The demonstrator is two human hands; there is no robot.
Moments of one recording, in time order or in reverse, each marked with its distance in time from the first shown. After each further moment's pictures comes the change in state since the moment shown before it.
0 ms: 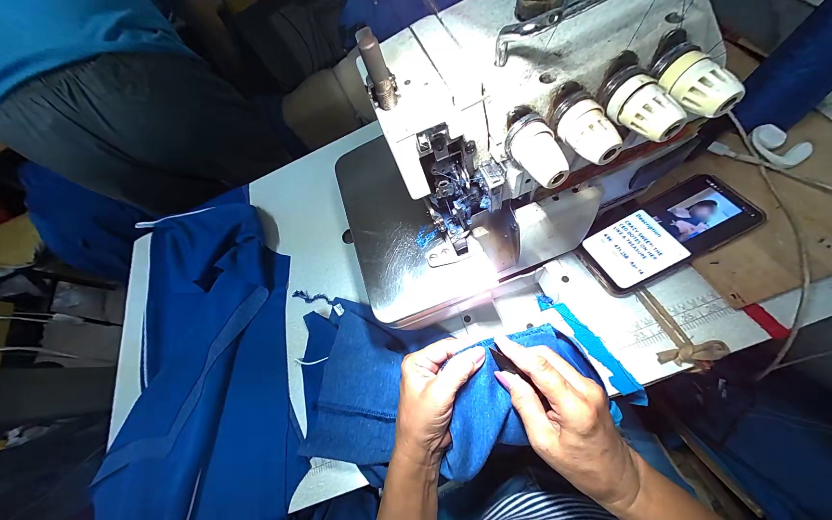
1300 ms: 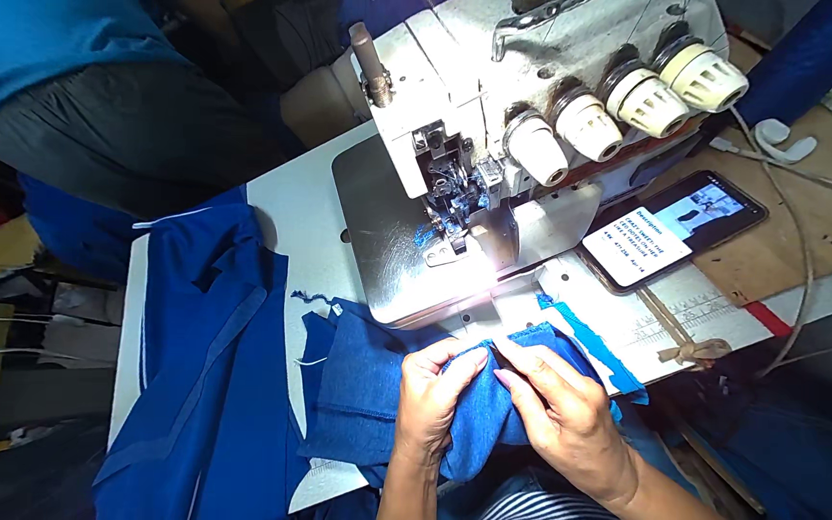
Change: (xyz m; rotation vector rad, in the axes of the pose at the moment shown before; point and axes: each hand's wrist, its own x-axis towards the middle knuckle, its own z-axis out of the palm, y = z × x) left_hand 0.000 -0.002 -0.001 0.049 -0.040 0.036; right_hand 0.002 -0.001 0.001 -0.003 0.019 -0.022
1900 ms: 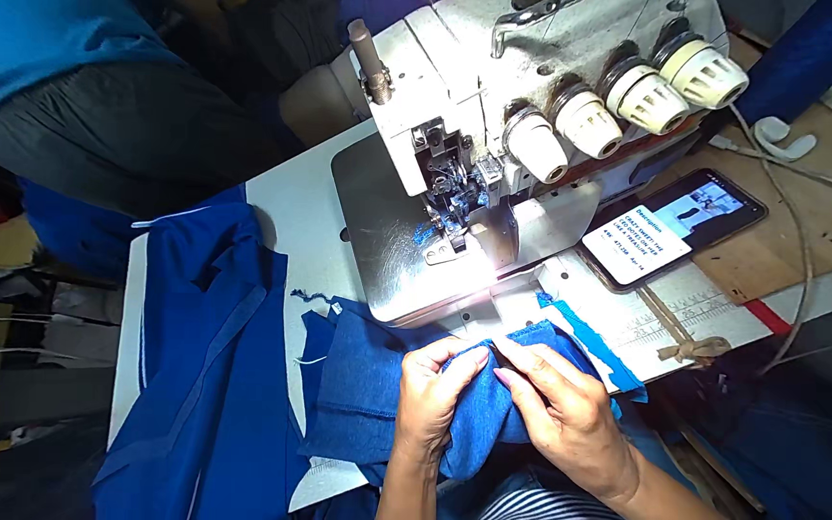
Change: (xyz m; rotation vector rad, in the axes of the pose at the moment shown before) left_hand 0.000 0.000 0.000 0.008 0.003 -0.005; right_hand -0.001 0.001 -0.001 0.014 -0.007 0.010
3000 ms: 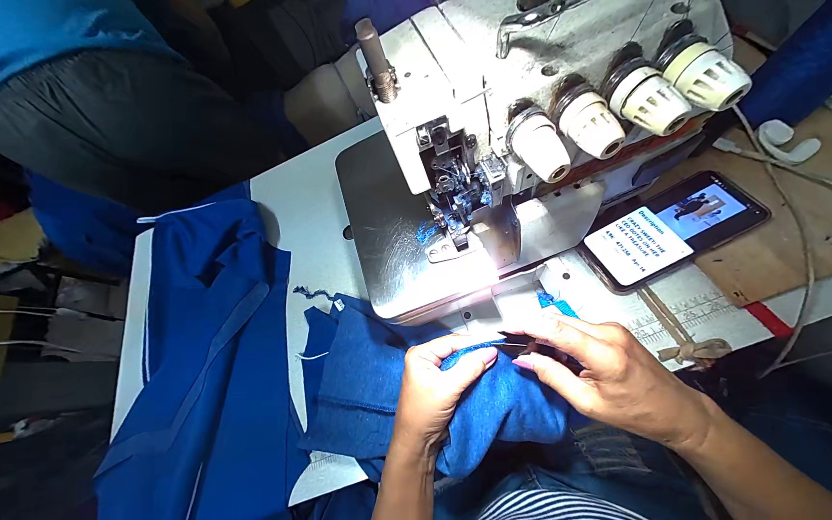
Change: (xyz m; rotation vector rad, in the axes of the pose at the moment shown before) left_hand 0.001 0.006 0.002 0.124 -0.032 -0.015; right_hand 0.049 0.025 -0.050 -0.039 -0.338 -0.209
